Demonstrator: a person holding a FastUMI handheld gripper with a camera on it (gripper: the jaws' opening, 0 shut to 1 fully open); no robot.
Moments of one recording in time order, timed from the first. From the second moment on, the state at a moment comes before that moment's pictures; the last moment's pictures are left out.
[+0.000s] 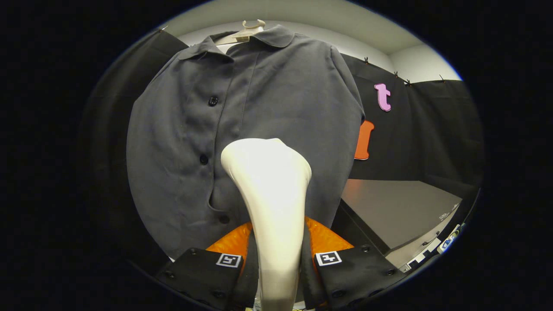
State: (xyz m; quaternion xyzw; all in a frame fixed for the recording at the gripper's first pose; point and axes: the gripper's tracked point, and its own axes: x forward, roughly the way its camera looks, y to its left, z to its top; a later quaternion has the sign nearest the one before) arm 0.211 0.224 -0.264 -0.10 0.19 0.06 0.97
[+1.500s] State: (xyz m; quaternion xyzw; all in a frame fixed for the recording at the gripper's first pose) arm 0.191 0.259 -0.169 -0.09 0.11 0.11 0.98
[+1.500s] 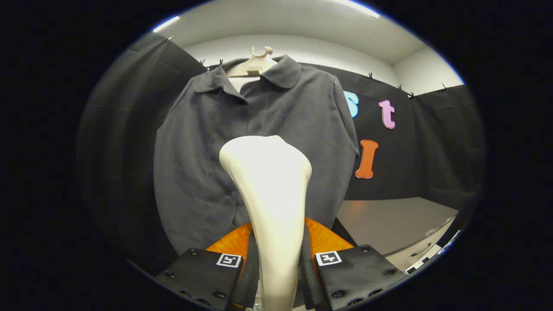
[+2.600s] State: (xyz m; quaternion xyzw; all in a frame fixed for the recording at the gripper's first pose) arm 0.248 0.417 -0.099 -0.08 0.05 0.20 0.97
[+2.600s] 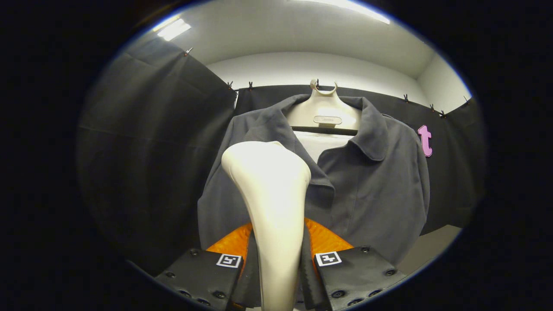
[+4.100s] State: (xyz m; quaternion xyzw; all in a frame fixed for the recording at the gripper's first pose) arm 0.218 0.399 -0.173 -0.10 0.12 0.20 0.97
